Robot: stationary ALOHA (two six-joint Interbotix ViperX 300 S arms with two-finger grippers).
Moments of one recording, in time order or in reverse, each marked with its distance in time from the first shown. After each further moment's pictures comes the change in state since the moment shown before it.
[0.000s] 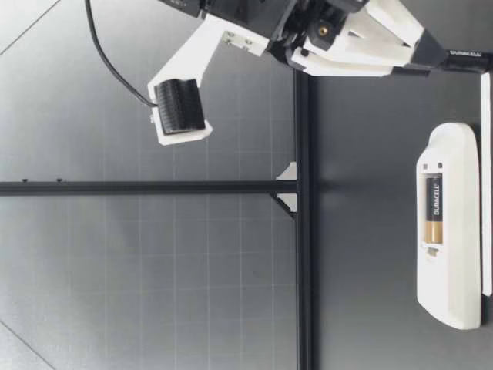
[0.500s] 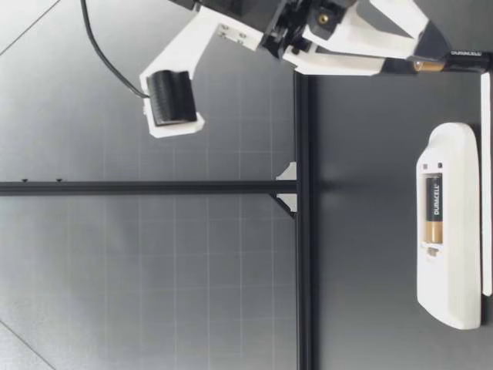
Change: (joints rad) left arm 0.000 -0.005 -0.005 0.002 0.000 0.000; right arm 0.000 -0.009 0.015 0.002 -0.025 0.000
